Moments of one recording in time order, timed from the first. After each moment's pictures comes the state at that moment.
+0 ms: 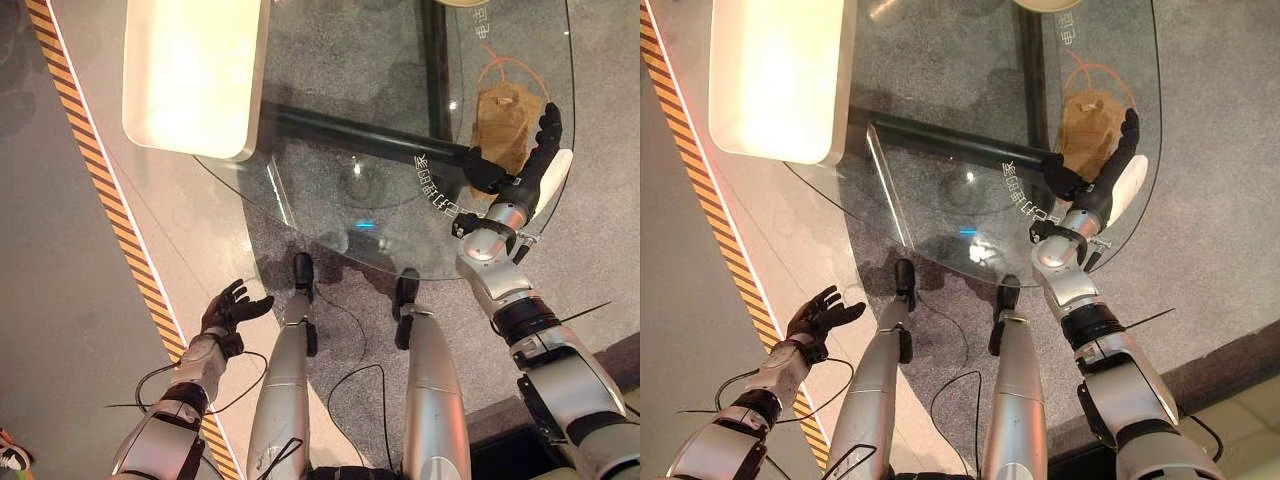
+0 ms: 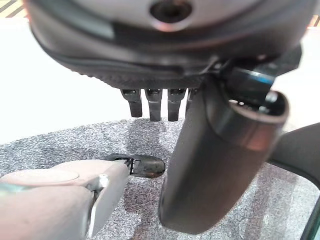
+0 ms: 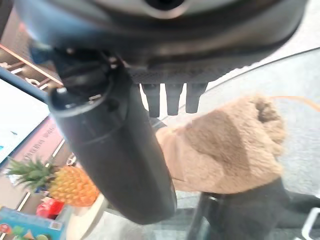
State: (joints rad) left arm -0.47 0.37 -0.26 1.09 -0.71 -0.14 0.01; right arm -0.82 -0.48 0.36 0.66 0.35 -0.09 -0.94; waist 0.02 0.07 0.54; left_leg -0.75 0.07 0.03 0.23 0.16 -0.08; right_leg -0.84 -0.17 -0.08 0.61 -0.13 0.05
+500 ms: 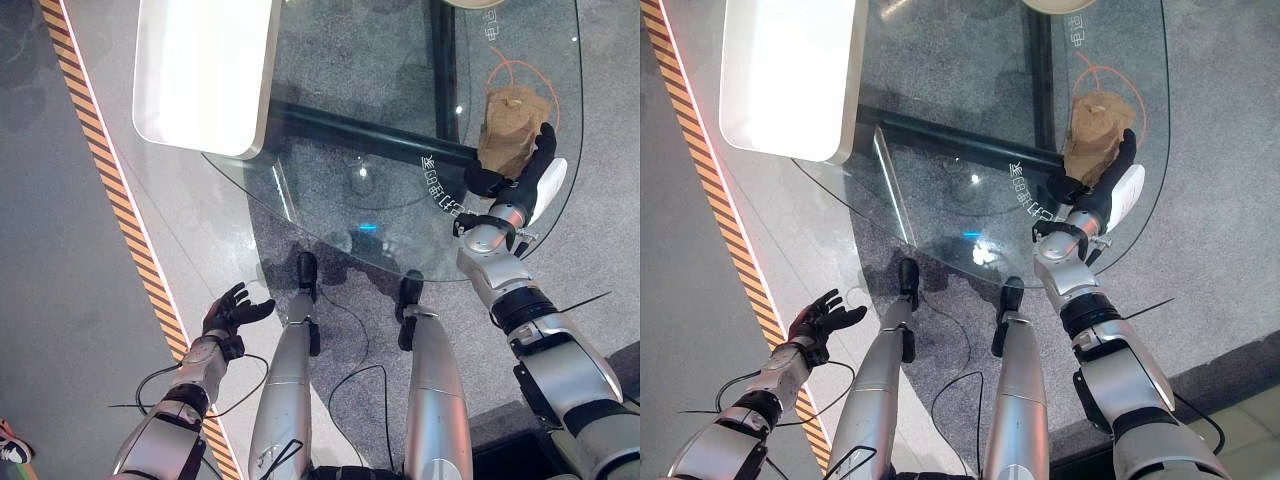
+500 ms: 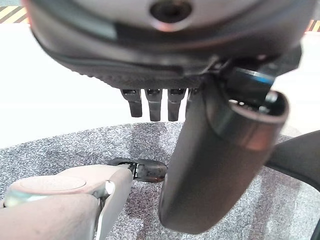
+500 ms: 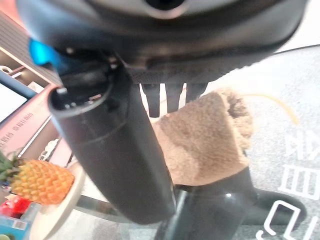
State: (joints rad) left arm -0.47 0.37 -0.27 1.11 -0.71 -0.14 0.01; right arm -0.90 -0.47 0.39 0.79 0.40 -0.03 -0.92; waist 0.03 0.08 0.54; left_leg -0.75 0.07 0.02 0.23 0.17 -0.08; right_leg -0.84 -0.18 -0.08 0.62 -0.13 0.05
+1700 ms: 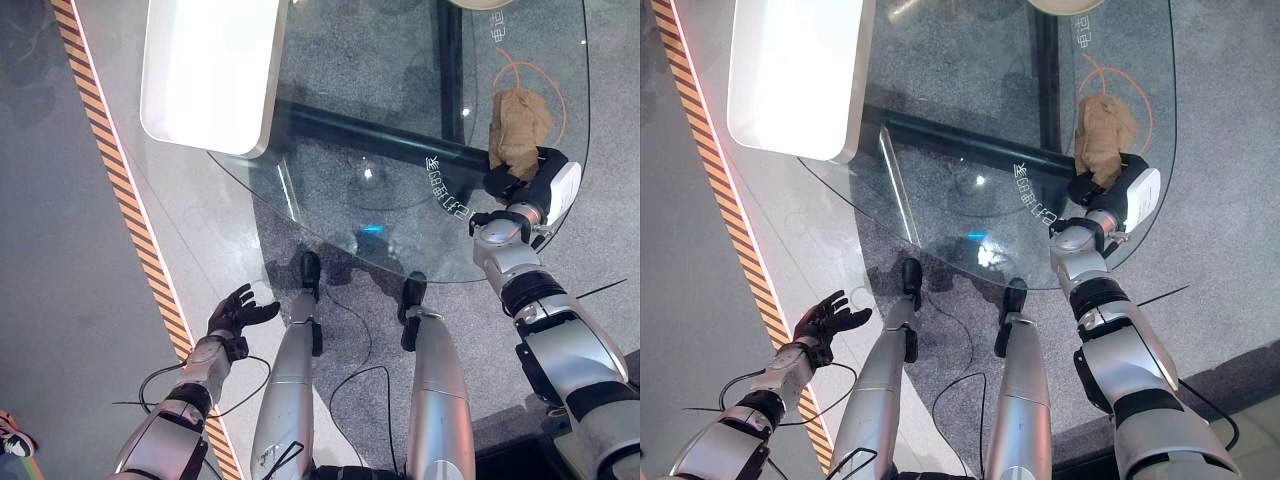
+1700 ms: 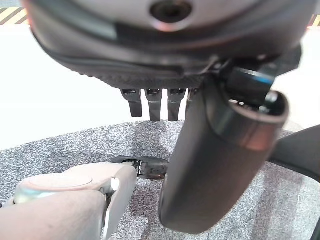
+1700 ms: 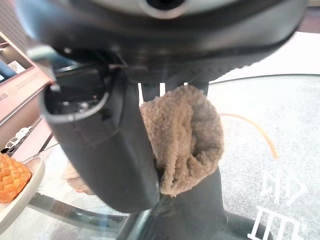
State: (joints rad) left arm -0.47 0.36 -0.31 1.11 -0.71 -0.14 0.01; right arm -1.01 -0.49 0.40 1.04 0.40 0.01 -0.85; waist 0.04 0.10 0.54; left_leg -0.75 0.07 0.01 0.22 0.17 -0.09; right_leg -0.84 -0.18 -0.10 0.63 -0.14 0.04
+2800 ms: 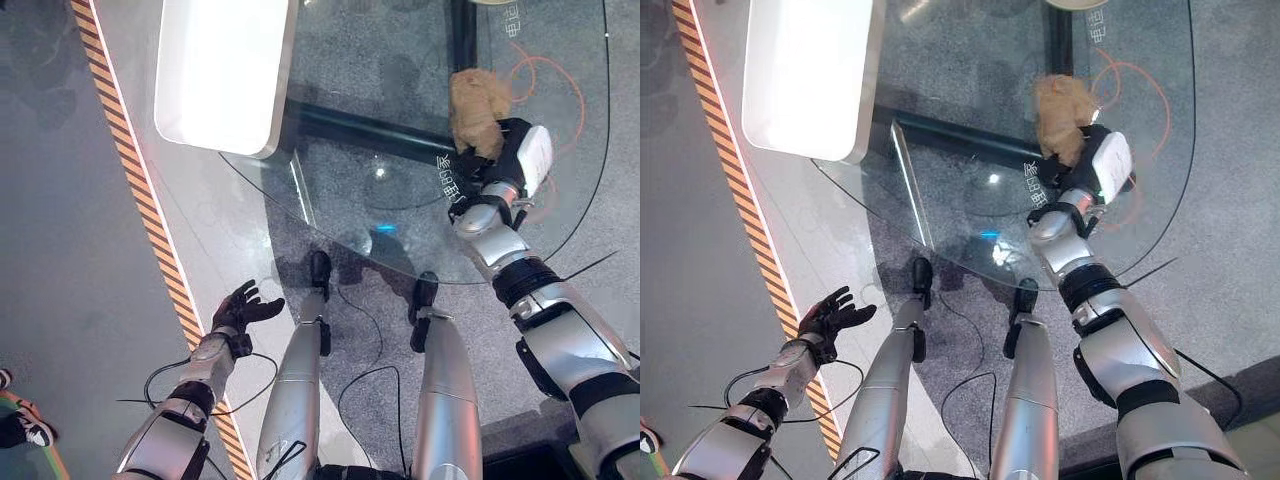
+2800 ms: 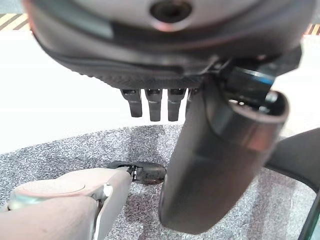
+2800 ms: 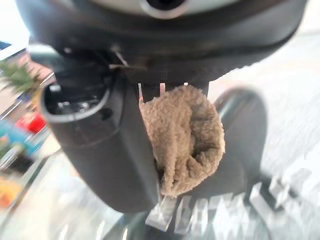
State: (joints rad) left arm -0.47 0.34 -0.31 1.08 -0.71 -0.13 0.01; right arm -1.07 -0.46 0.61 0.84 0.31 0.19 -0.80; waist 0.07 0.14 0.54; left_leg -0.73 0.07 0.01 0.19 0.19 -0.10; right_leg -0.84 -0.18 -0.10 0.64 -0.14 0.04
